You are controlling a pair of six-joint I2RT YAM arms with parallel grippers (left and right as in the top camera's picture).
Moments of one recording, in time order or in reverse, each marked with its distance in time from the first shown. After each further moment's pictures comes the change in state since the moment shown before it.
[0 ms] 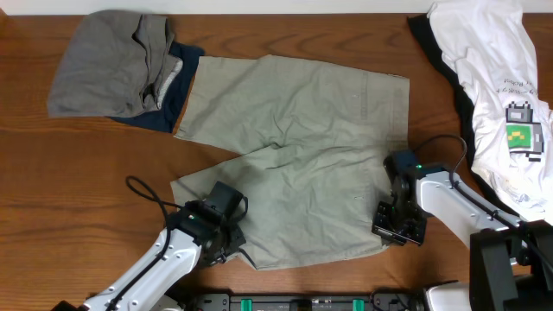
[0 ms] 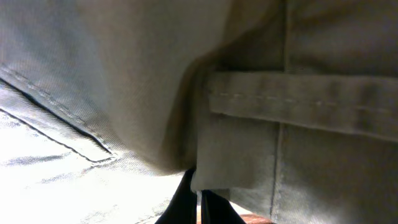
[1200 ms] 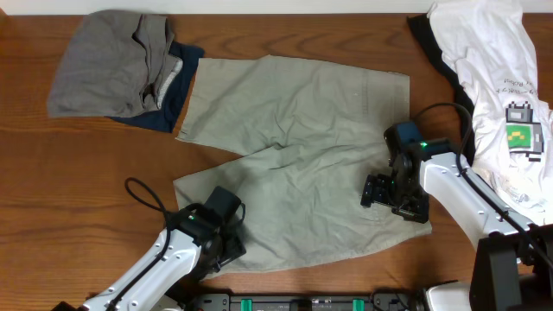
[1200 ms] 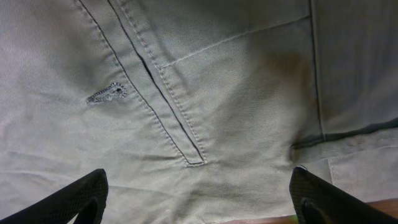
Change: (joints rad) left arm 0.000 -0.006 -0.005 -0.117 -0.008 0.003; right arm 0.011 0.001 0.201 -0.048 0.051 -0.072
